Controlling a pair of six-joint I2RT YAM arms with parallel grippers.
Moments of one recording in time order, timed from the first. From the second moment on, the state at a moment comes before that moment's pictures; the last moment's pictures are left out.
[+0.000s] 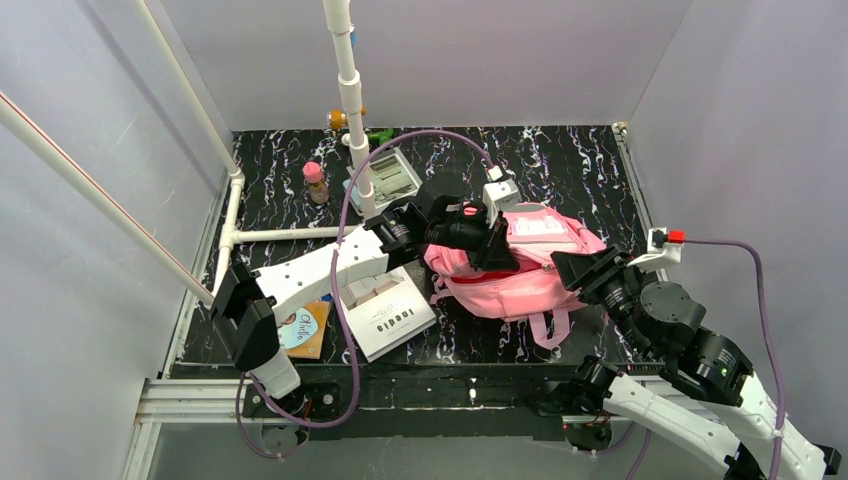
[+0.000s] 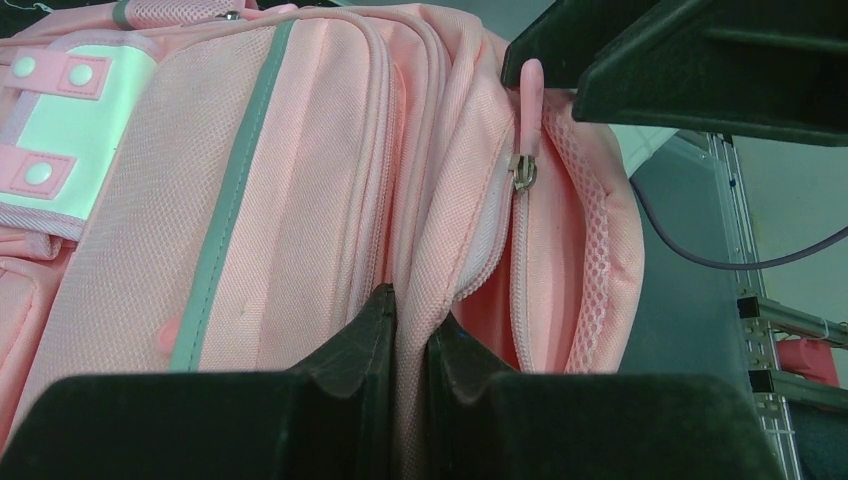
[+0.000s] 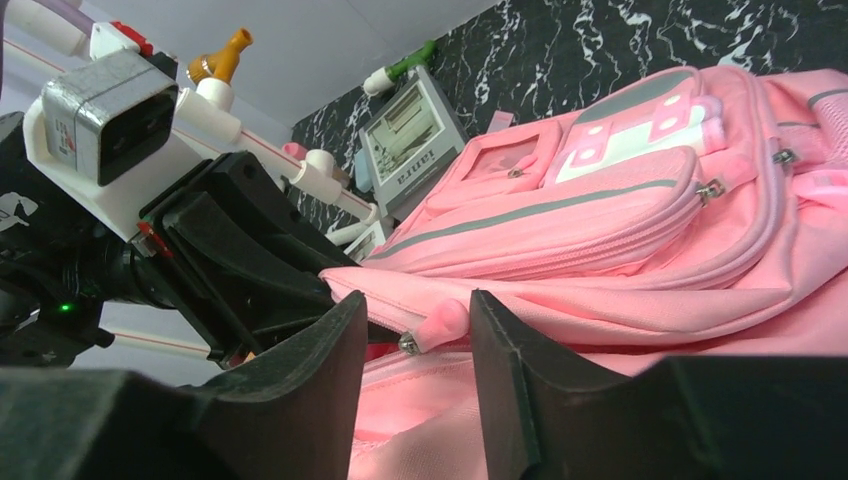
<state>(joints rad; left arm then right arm) -0.96 1.62 1.41 -0.17 0.62 -0.22 0.95 0.35 0.91 -0.73 0.61 0.82</state>
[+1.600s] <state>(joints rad) -0.79 1.31 1.29 -0.06 0.73 -0.30 0.96 0.26 0.96 -0.80 0.90 0.84</state>
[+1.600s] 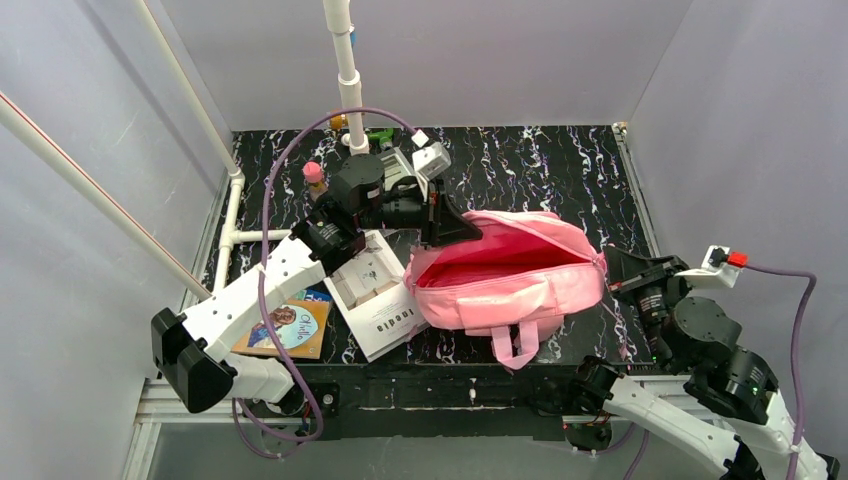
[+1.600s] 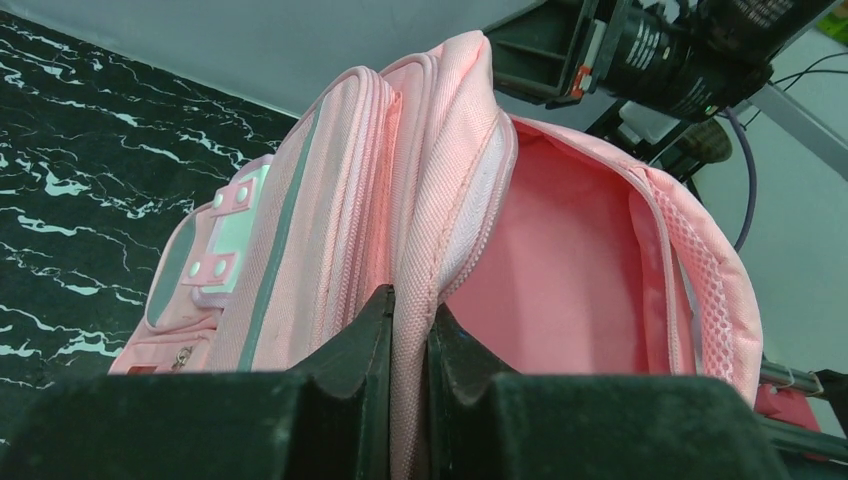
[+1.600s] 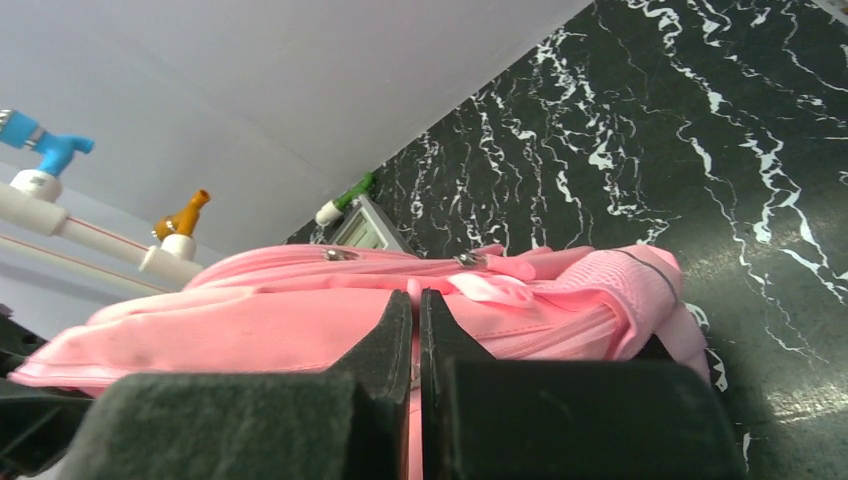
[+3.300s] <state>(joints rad) -0.74 2.37 2.13 -0.14 1.05 0.23 0.96 0.49 1.07 -0.88 0.73 0.64</state>
